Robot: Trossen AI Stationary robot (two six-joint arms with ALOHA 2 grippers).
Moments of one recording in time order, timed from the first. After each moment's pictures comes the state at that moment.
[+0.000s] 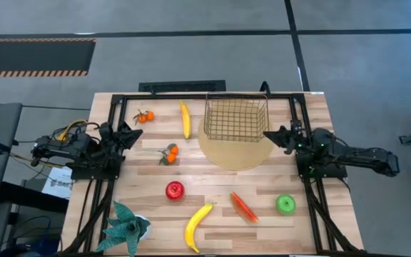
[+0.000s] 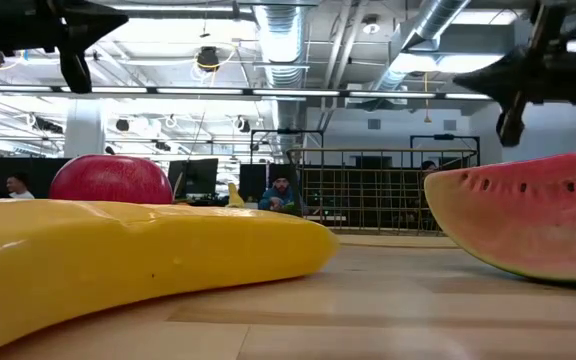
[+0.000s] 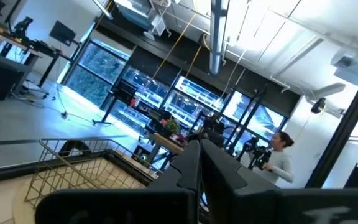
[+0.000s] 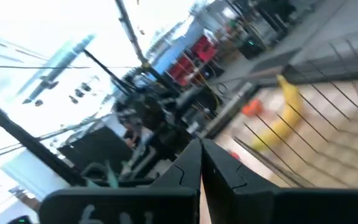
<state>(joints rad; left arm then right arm) -0.19 0.00 0.10 0.28 -0.49 -0.39 -0.20 0.14 0.06 0.26 0.07 0.78</state>
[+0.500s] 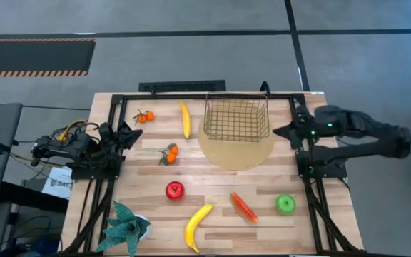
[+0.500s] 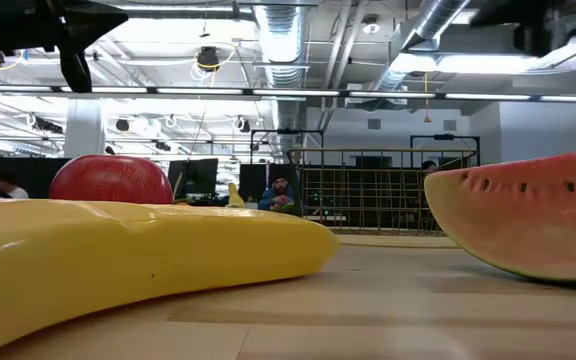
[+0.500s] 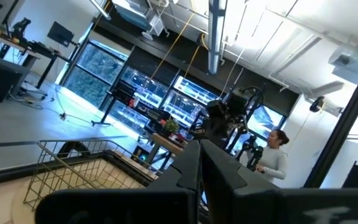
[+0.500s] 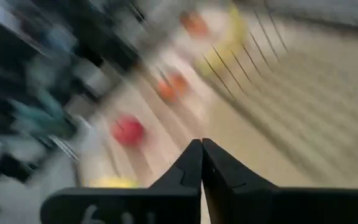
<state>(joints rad) -0.19 0.00 0.11 0.28 -0.49 -0.37 -0.07 0.64 0.96 -0.86 0.13 0.75</state>
